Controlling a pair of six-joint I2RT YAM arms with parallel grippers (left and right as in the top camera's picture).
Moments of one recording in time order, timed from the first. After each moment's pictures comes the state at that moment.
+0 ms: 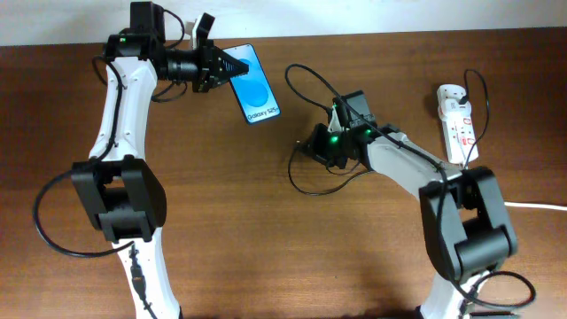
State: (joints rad) left arm 0.00 2.28 2.21 -1.08 1.18 -0.22; right arm 0.32 1.95 1.20 -0.28 -0.48 0.78
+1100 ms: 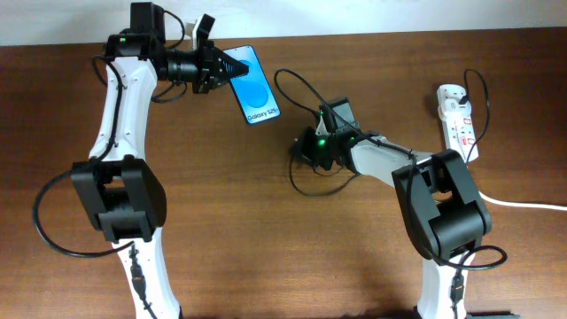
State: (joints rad) left arm 0.00 2.28 2.21 -1.09 1.18 -0.22; right arm 0.36 2.10 1.21 -0.08 -0.49 0.86
